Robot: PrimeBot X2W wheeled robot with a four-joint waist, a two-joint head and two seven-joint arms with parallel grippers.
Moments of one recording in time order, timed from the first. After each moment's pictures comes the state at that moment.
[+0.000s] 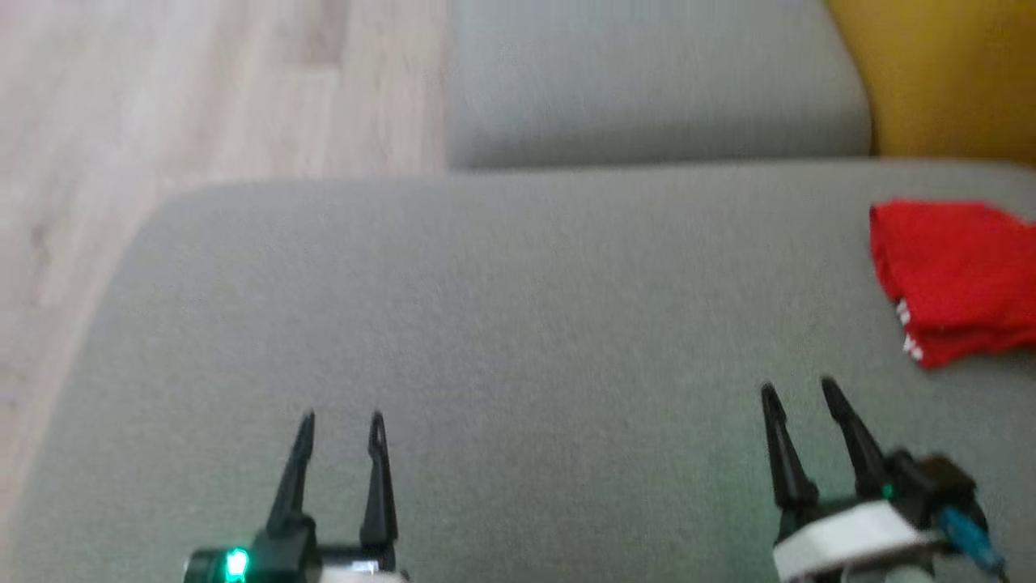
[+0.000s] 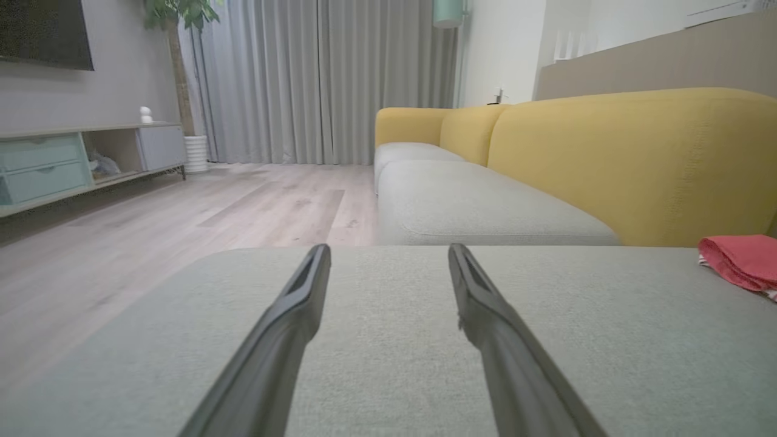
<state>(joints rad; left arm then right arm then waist) 0.10 0.05 -0.28 0.13 -0.15 0.17 -0.26 0.05 -0.09 0.11 0.27 0.19 0.13 -0.25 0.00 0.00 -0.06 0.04</state>
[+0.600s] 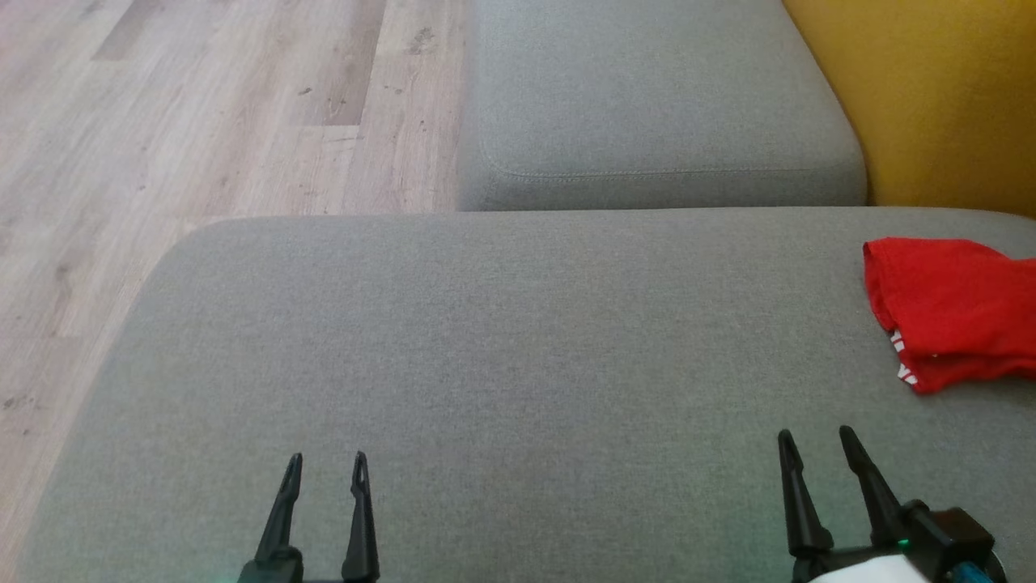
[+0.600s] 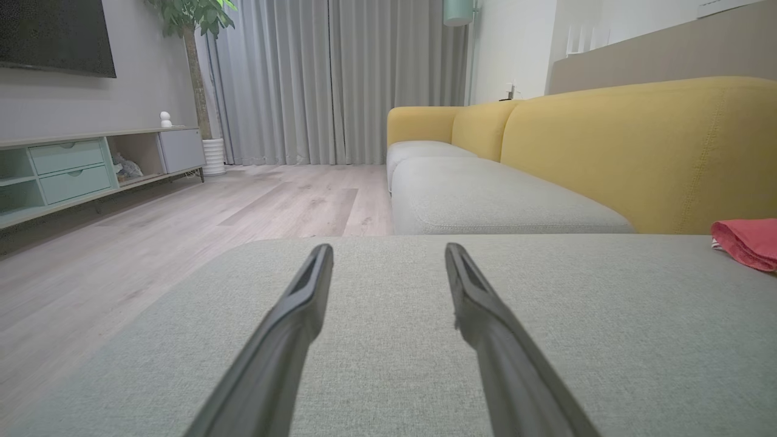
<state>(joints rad) 0.17 0.05 -0.23 0.16 -0.11 0.14 -0.26 0.20 -0.04 0.06 0.17 0.17 0.13 -0.25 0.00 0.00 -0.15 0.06</state>
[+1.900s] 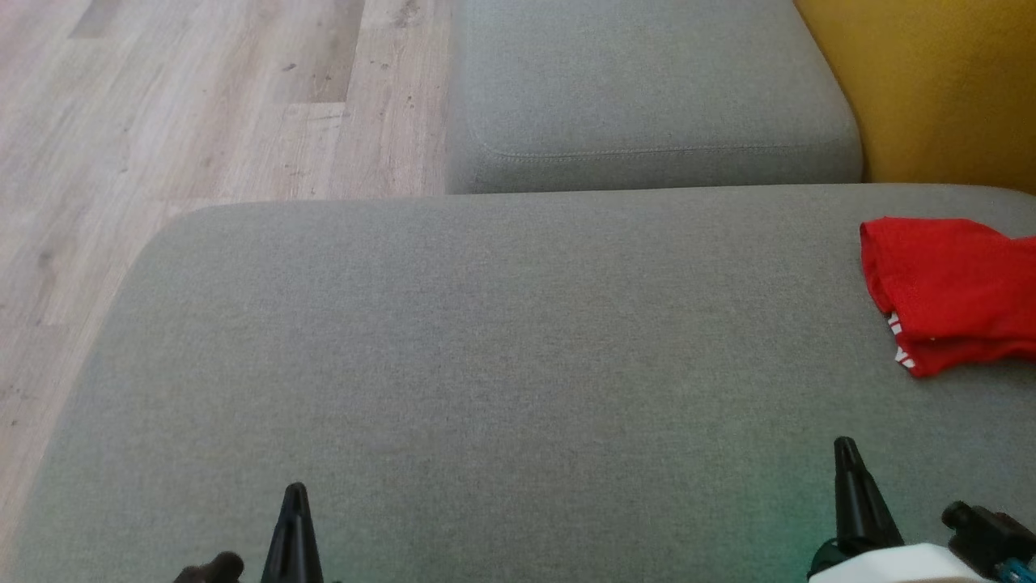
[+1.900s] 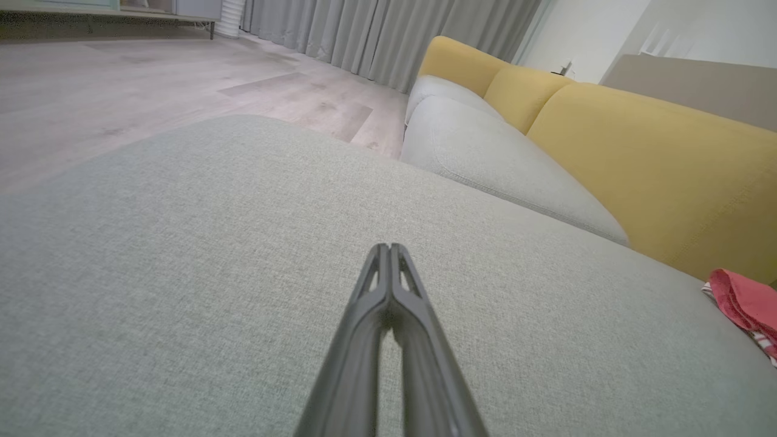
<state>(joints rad) 0.16 0.06 -0.19 0.25 -0.48 0.07 -0.19 0.18 -0.04 0.03 0.24 0.51 0.13 -0.18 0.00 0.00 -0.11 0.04</state>
